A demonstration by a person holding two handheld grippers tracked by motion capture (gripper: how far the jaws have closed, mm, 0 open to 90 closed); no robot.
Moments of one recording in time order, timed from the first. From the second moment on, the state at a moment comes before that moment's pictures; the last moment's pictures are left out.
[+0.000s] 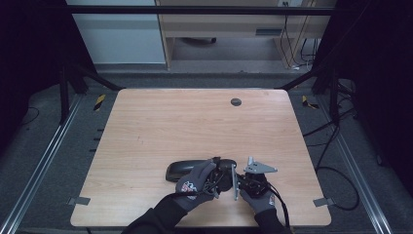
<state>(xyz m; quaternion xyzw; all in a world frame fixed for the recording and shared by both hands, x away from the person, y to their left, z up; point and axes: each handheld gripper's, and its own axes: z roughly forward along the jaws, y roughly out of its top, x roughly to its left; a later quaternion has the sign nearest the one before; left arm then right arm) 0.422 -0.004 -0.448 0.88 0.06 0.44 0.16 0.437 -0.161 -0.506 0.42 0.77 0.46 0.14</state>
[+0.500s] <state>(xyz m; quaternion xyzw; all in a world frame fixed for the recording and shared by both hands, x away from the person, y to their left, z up) 0.423 0.003 -0.438 0.88 0.08 0.43 0.18 0.436 -0.158 -0.507 0.42 0.77 0.46 0.14</state>
